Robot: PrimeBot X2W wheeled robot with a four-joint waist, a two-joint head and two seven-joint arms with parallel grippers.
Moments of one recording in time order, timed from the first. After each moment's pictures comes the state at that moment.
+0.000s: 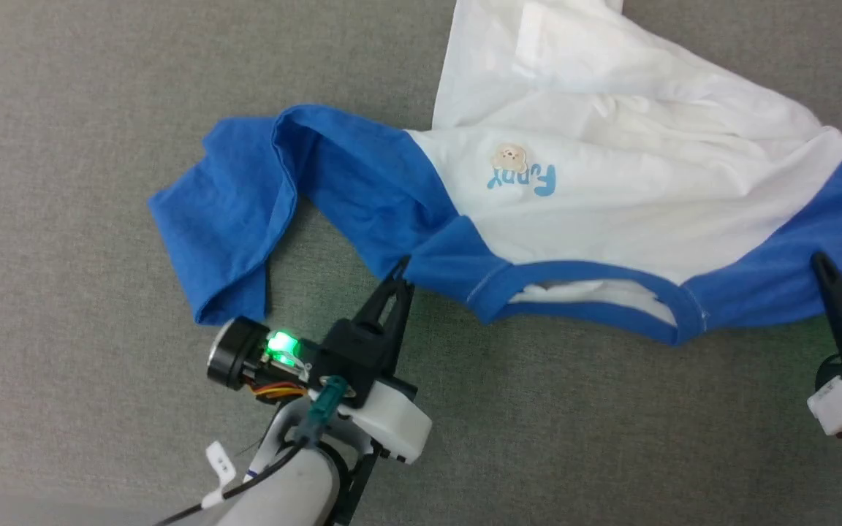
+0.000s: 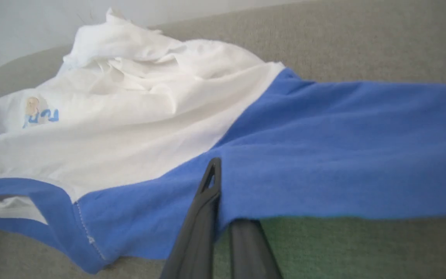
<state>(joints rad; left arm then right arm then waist) -0.30 0.26 -0.61 -0.04 -0.12 0.23 0.01 -0.06 -0.21 -0.20 -0.19 0.45 0.13 0.37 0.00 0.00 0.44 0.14</state>
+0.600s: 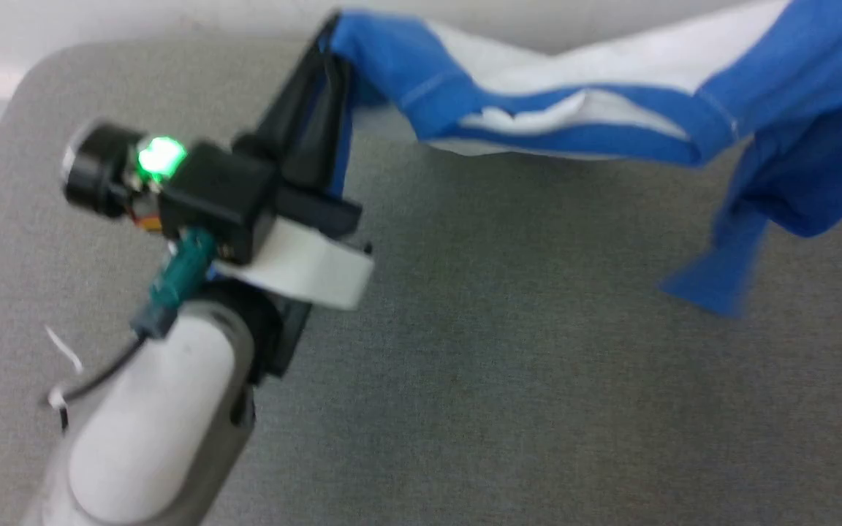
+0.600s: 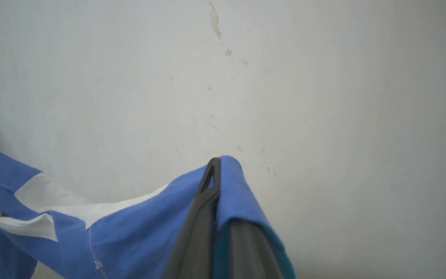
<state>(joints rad) -0.57 0.31 -0.46 -0.29 -0.18 0.20 0.08 -0.41 -0.26 -0.12 -0.42 0.46 0.13 0.35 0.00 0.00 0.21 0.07</state>
